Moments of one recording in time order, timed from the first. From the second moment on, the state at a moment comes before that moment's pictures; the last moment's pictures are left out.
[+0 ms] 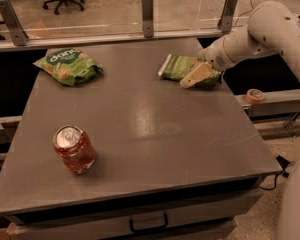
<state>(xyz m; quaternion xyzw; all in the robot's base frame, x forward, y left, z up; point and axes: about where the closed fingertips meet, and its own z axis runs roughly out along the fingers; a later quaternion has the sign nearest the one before) 0.738 -0.164 0.841 -0.48 0.78 0.12 0.38</state>
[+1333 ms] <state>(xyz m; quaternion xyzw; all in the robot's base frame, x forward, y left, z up) 0.714 -0.176 0.944 -0.49 0.74 0.11 0.44</state>
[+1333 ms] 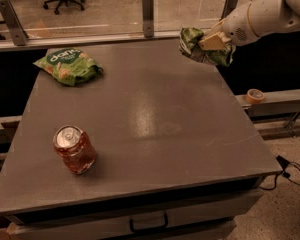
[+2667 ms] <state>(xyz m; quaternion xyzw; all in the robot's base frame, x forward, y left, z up) 0.726 -0.057 0.909 -0.56 0.68 0.17 0.45</state>
